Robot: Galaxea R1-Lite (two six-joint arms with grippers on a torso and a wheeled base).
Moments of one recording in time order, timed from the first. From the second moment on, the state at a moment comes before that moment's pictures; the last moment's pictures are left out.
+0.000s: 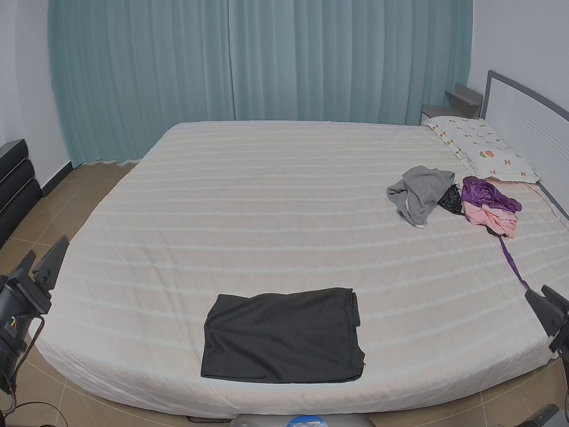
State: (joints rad) left arm -0.24 0.90 -0.18 -0.74 0.28 -0.31; right arm 0.01 0.70 -0.09 -0.55 0.24 0.37
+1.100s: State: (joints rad) left arm 0.01 0.01 -0.35 -0.01 0.32 0.13; right arm 0.06 0.10 -0.36 0.31 -0.26 -0.01
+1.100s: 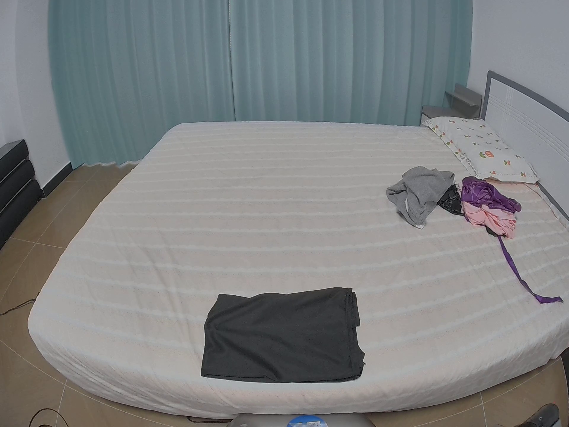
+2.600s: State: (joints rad) left arm 0.00 0.01 -0.02 0.01 -0.05 0.01; right arm 0.00 0.01 -0.02 -0.04 -0.05 0.03
